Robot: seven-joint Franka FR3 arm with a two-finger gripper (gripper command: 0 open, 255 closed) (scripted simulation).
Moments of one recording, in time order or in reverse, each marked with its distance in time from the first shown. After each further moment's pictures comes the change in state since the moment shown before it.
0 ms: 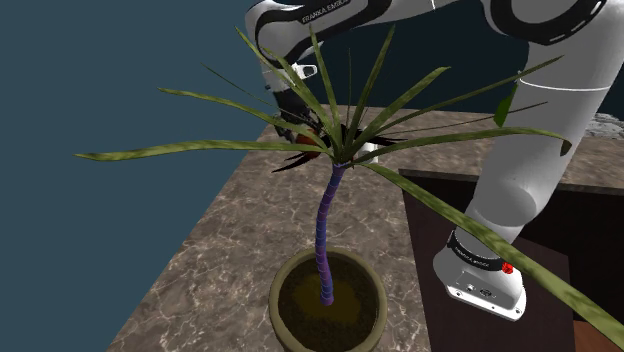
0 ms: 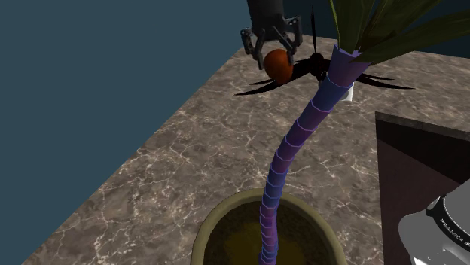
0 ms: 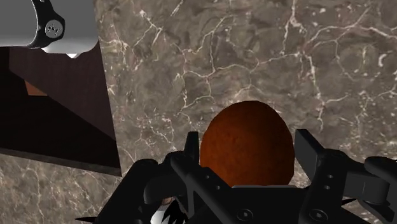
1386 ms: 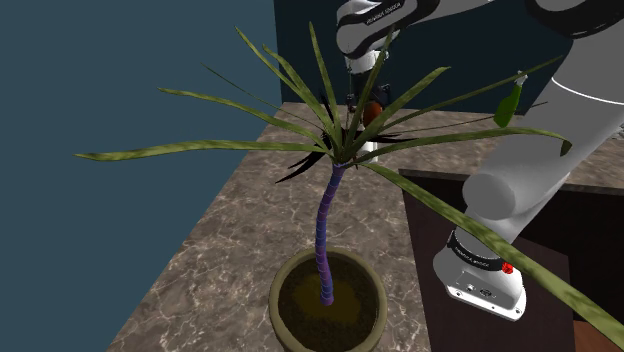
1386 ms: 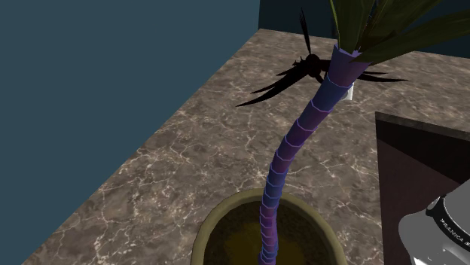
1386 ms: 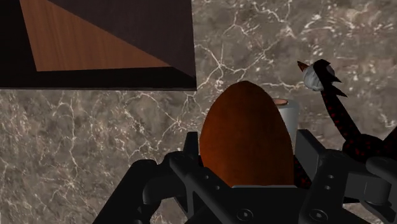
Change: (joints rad) arm -0.250 -0.211 -0.262 -0.253 -0.118 0.104 -0.478
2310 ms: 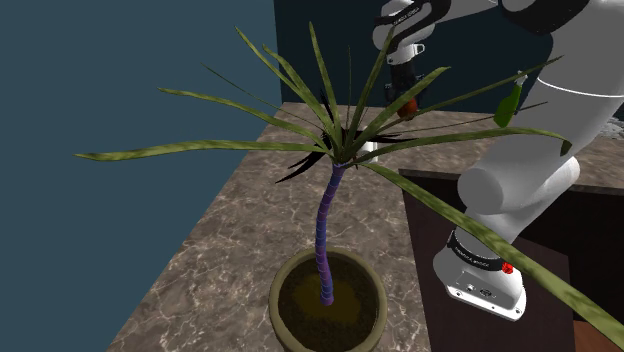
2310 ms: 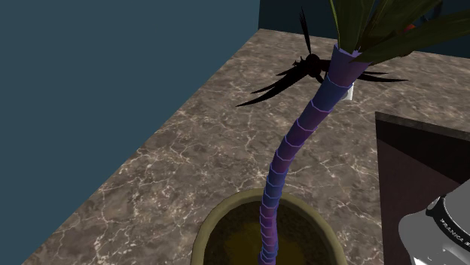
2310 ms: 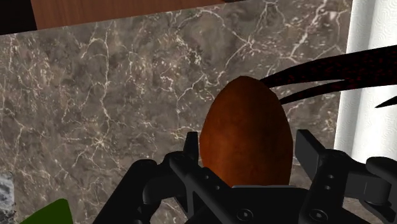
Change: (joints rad) arm -0.161 0.094 -0.182 0.095 -0.095 0.071 -0.304
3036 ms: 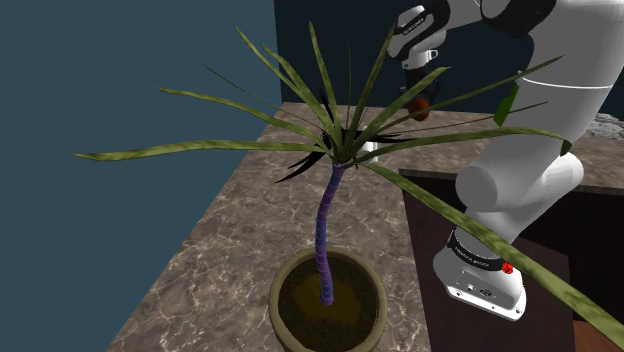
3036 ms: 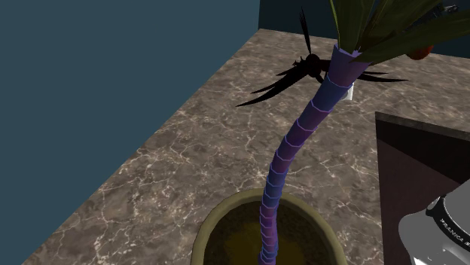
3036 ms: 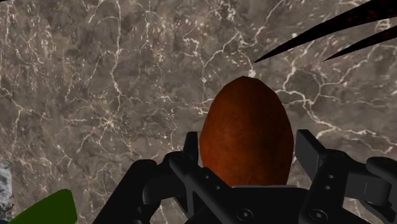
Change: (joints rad) arm -0.078 0.116 -0.075 0.065 -0.015 0.089 -0.131
